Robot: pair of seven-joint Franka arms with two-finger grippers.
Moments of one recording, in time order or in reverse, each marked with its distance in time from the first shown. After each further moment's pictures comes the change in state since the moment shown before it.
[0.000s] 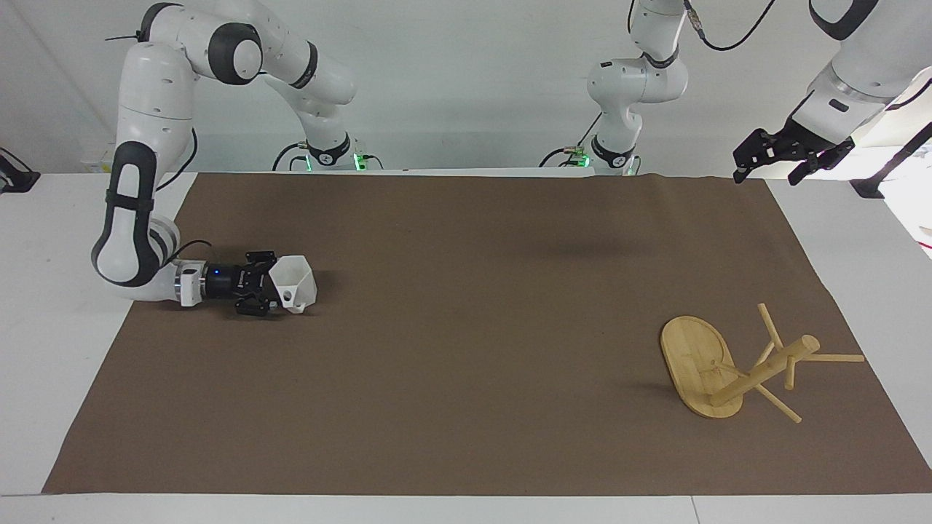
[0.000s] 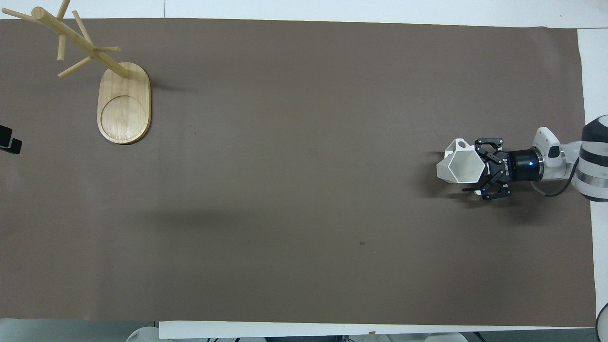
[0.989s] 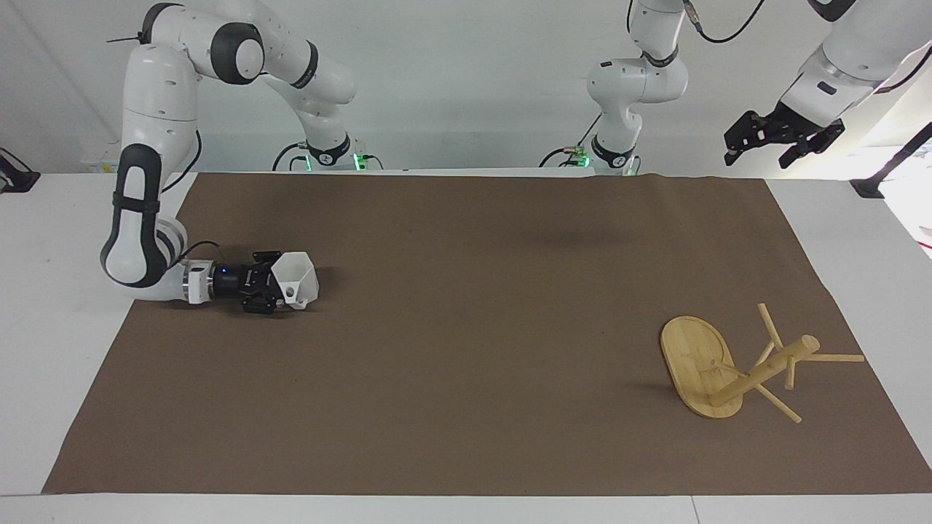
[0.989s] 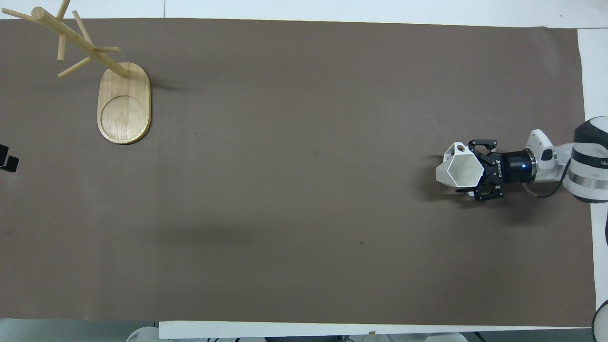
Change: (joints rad) left arm -0.008 -0.053 -0.014 -0.002 -0.001 -0.079 -0.006; right arm 0.029 -0.003 0.001 -0.027 0.035 0.001 -0.060
